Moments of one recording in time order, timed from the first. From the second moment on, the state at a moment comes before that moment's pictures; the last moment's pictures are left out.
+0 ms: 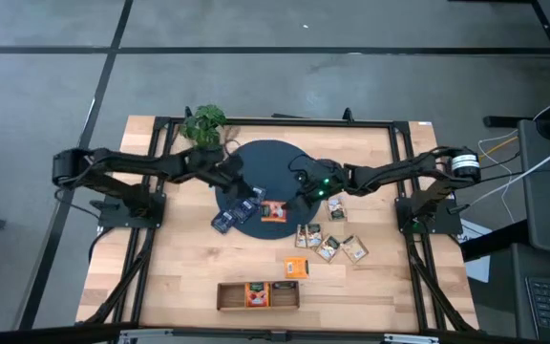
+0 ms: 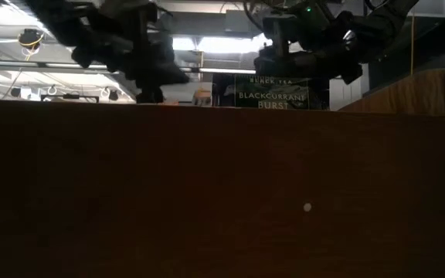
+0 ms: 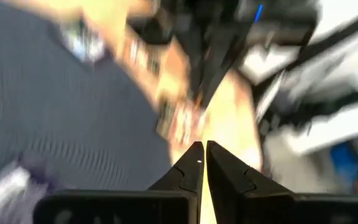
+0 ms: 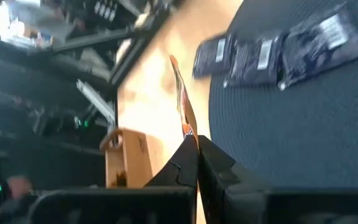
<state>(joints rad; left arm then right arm) 0.27 1.26 0.57 0.32 0.46 -0.61 -0.12 1.62 0.77 0.40 -0.38 0.83</state>
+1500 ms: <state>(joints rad) 0.19 1.25 0.45 0.61 0.32 -0.75 -0.15 1.59 0.81 0.51 -0.31 0.89</state>
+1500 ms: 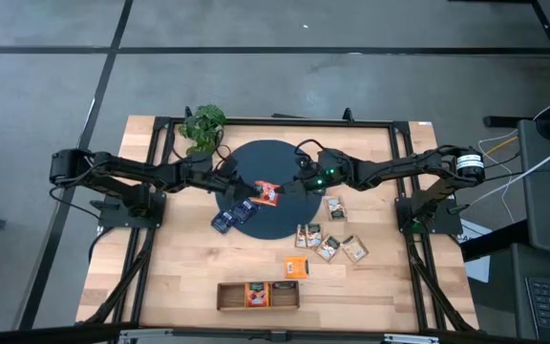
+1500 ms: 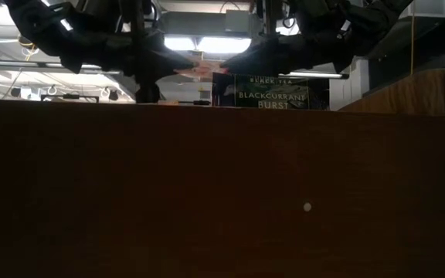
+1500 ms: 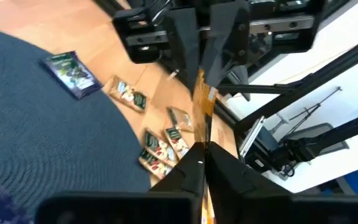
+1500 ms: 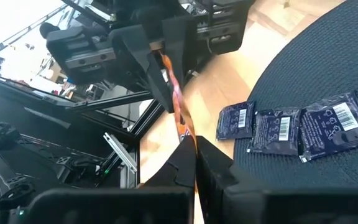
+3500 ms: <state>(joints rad) -0.30 1.69 1.21 -0.51 0.57 -0.55 -0.12 1.59 0.81 -0.06 -0.61 0.92</state>
